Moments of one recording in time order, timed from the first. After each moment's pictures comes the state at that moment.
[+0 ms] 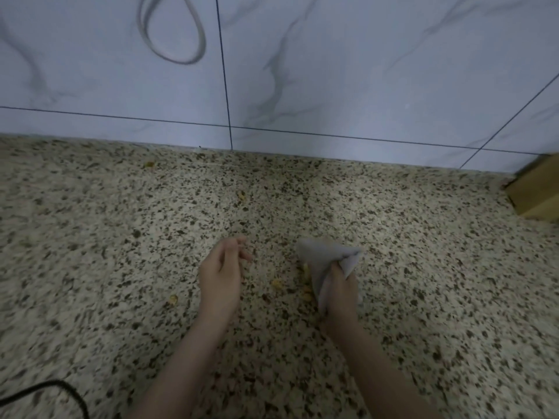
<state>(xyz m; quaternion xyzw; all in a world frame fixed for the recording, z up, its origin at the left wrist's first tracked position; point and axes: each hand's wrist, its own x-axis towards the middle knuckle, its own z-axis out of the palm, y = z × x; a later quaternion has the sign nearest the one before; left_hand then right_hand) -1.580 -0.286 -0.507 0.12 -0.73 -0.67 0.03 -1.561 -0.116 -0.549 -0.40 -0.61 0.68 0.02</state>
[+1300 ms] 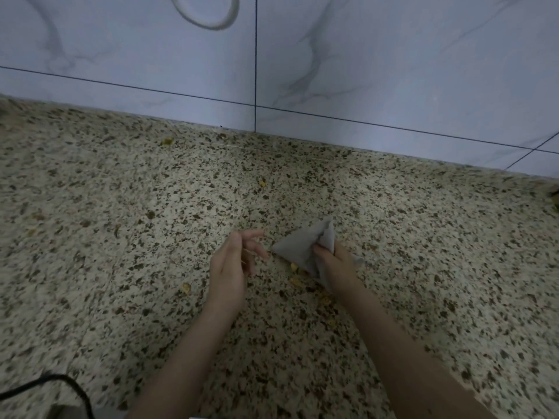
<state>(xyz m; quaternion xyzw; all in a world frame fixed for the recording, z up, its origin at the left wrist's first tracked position) -1.586 -0.304 -0.528 0.08 -0.69 -0.72 0.01 -1.610 -0.126 -0.564 -0.15 -0.77 0.60 -0.12</state>
